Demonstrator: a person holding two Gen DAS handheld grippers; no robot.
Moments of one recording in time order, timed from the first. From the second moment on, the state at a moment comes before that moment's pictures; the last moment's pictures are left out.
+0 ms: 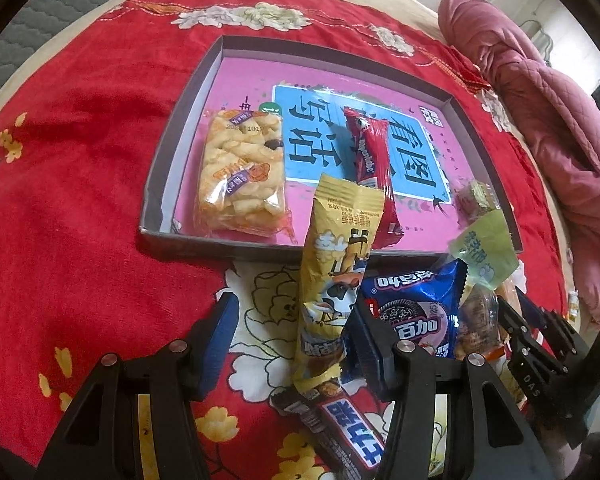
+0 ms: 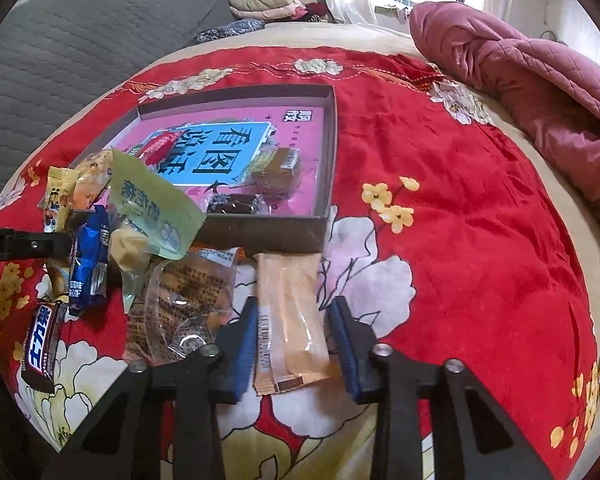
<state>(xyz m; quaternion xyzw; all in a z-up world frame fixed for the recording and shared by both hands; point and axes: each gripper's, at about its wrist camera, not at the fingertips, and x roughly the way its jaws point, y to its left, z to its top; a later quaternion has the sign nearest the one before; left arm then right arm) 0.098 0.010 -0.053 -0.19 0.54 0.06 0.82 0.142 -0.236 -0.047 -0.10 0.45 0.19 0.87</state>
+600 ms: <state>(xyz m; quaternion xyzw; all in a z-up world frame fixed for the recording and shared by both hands) 0.102 0.002 -0.060 -0.19 0.54 0.04 0.82 0.147 -0.249 -0.037 -0.05 0.44 0.20 0.87</state>
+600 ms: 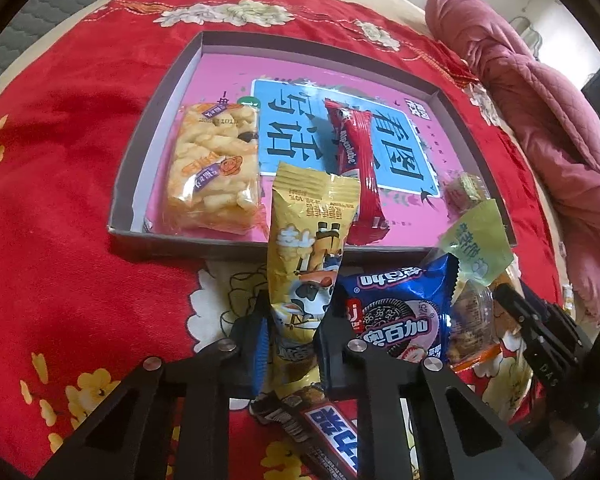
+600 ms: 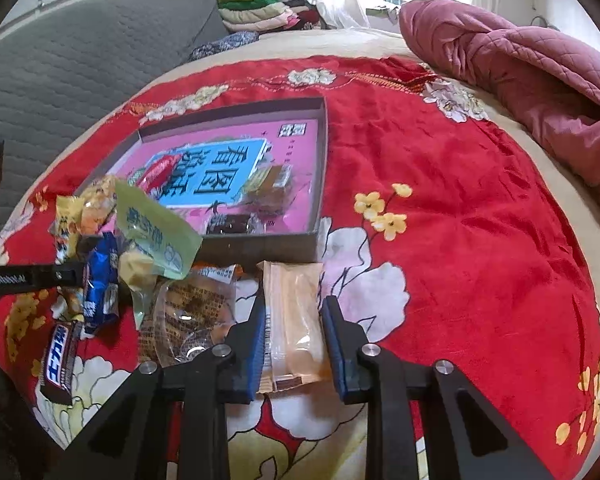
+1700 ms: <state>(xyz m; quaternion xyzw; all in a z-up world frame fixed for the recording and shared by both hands) 0.092 0.006 -0.021 -0.20 0.51 0.02 0.84 0.139 -0.260 0.002 0.02 0.38 0.26 0.89</state>
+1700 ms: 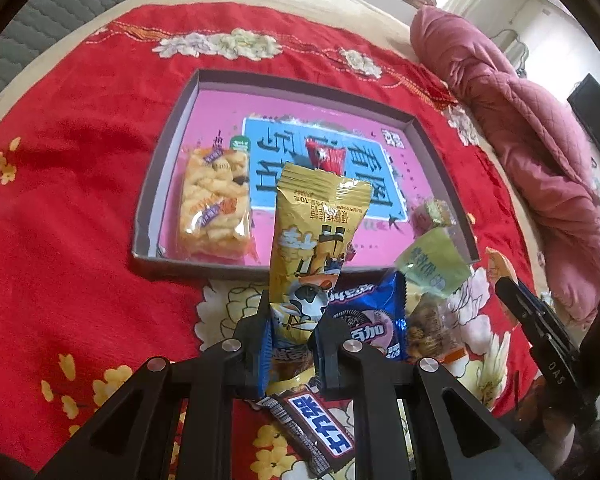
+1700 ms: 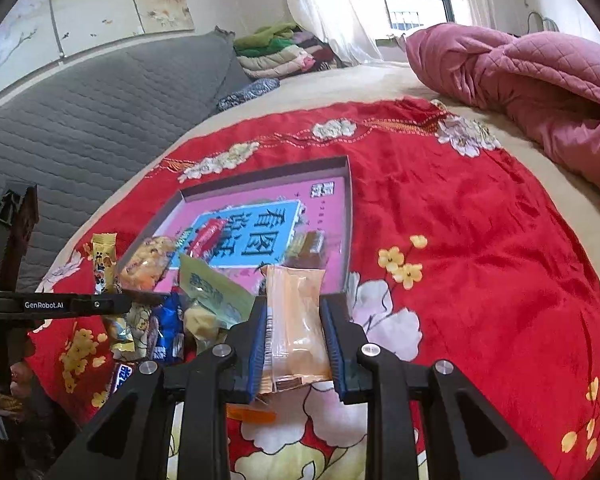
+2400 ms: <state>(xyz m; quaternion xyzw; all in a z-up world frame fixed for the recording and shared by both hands) 0.094 0.013 0.001 -0.20 0.48 0.04 0.86 0.141 -0.248 0.010 0.01 0.34 0.28 0.90</state>
